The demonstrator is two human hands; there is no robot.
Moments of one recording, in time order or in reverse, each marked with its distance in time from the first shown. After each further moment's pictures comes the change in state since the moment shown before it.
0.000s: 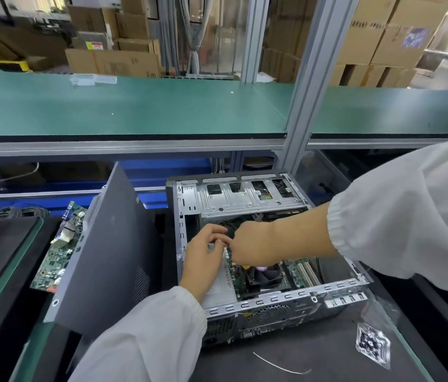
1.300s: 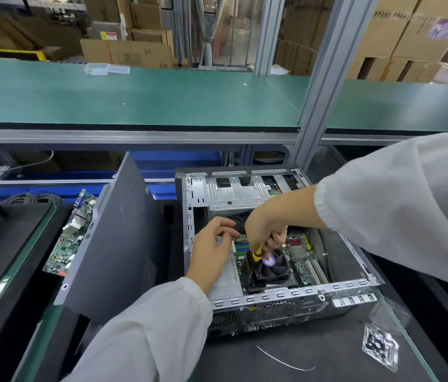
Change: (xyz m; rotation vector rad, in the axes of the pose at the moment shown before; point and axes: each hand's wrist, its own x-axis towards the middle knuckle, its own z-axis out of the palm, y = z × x) left_hand 0.001 -0.007 0.002 -0.019 0.004 0.013; right_hand 0.016 0.021 0.000 1.098 -0.557 0.367
